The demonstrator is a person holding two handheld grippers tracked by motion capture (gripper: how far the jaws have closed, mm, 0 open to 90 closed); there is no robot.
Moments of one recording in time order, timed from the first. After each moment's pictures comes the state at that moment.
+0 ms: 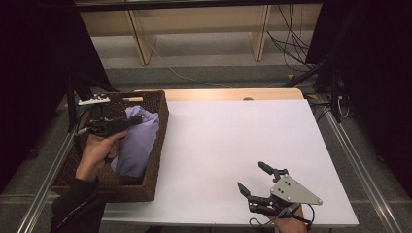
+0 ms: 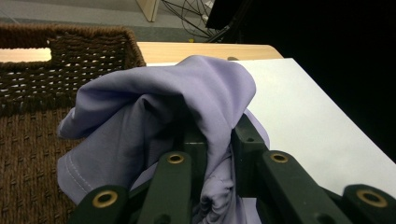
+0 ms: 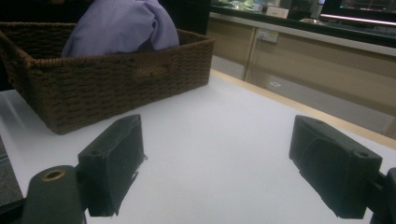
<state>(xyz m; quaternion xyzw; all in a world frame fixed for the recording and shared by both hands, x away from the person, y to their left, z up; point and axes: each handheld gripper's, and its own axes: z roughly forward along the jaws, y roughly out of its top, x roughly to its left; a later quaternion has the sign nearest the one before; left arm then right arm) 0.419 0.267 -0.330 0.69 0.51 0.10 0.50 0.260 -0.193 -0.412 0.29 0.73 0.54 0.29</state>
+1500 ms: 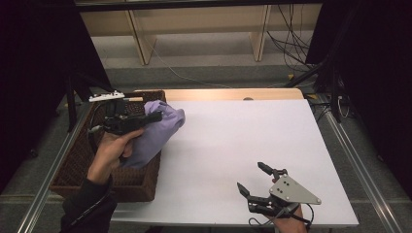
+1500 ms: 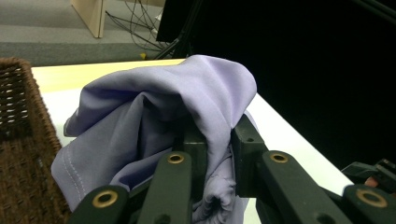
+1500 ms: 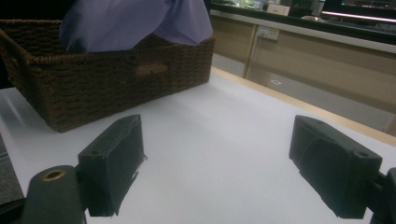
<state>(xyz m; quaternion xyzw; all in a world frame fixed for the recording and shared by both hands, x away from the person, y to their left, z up) 0.406 0.217 -0.303 0.70 0.44 0.06 0.56 0.260 -0.192 -0.413 0.29 0.73 0.54 0.29</state>
